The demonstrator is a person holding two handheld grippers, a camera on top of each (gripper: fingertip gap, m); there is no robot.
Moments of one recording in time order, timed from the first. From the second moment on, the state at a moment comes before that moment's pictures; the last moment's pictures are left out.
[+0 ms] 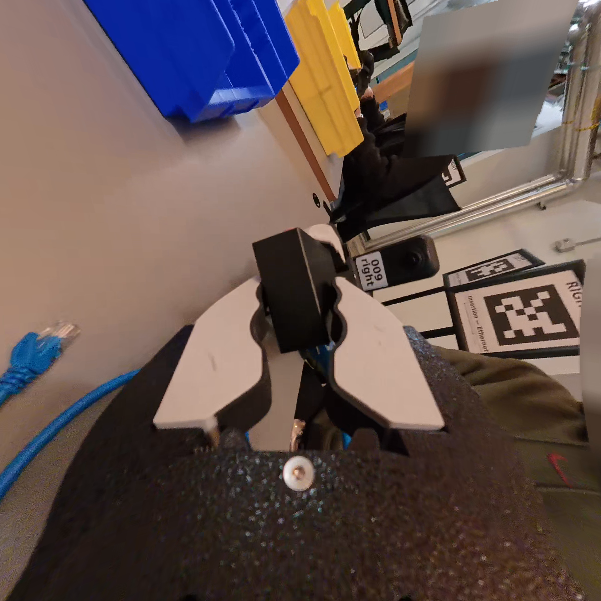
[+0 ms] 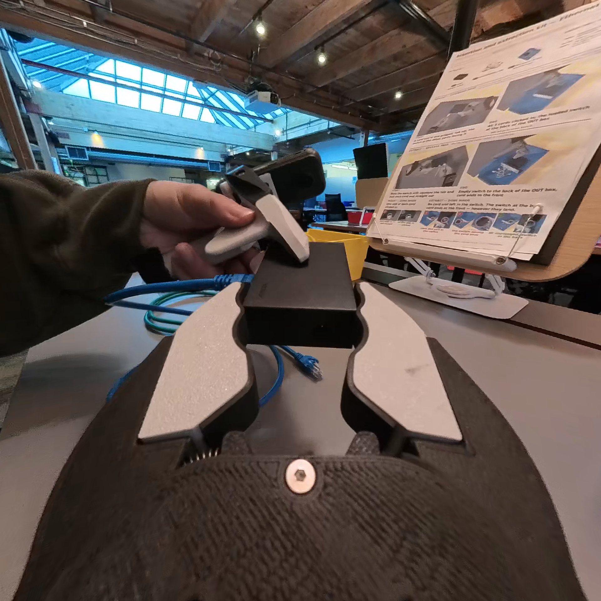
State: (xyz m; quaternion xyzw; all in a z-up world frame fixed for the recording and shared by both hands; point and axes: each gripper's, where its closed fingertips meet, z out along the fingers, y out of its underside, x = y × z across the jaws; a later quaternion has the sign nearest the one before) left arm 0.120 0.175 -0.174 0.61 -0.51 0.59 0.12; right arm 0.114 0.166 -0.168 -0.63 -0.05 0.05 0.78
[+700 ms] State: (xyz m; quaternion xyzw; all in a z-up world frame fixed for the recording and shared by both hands) left arm 0.113 0.179 -0.168 0.64 -0.56 0.51 0.12; right arm 0.111 0.180 -0.181 -0.67 -0.07 -0.02 0.74
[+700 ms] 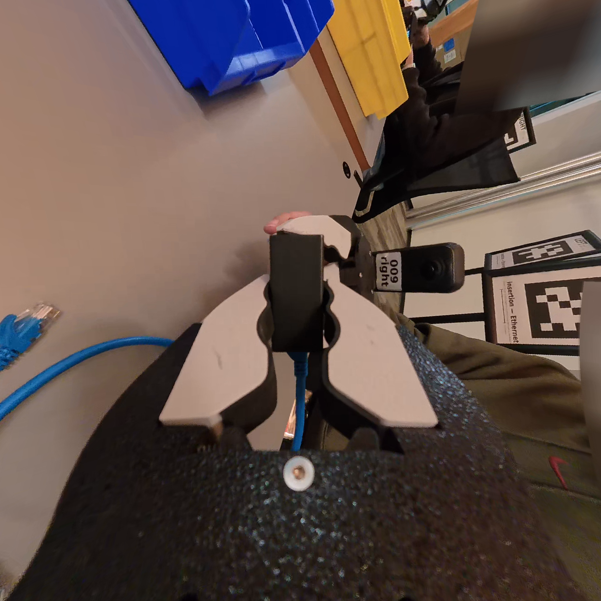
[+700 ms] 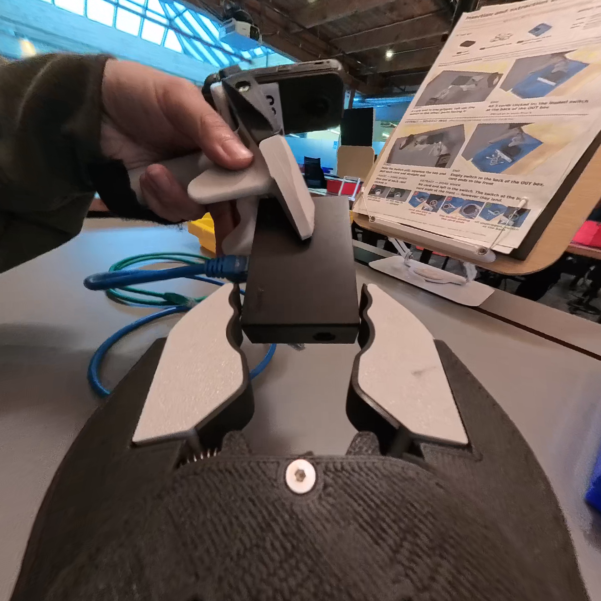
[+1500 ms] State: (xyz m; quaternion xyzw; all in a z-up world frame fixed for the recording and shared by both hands) left arm 0.113 0.168 -0.168 0.63 -0.57 0.50 0.13; right arm 0.112 0.186 -0.189 -0.69 -0.07 -0.07 0.72
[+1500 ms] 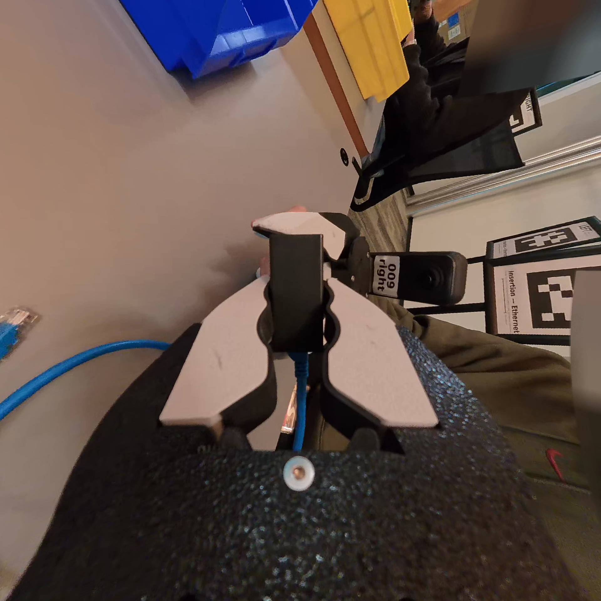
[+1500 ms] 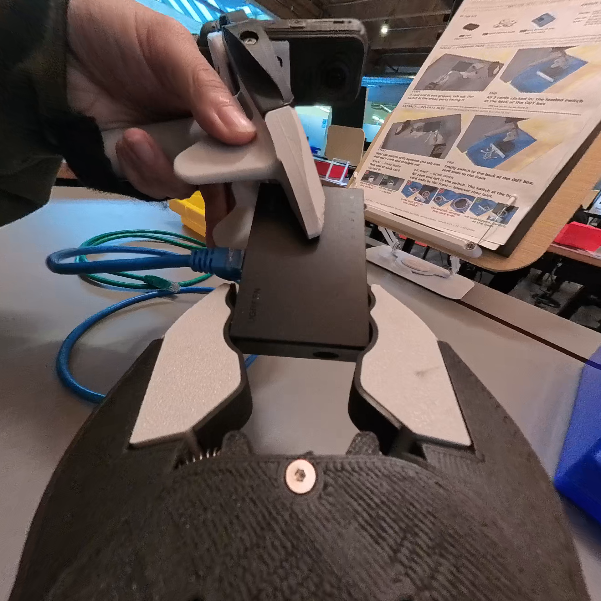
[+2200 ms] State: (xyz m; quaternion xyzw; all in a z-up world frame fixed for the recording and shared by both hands) left arm 0.113 0.170 -0.170 0.64 -0.59 0.48 0.12; right arm 0.112 0.189 -0.192 -0.70 -0.07 -0.05 0.71
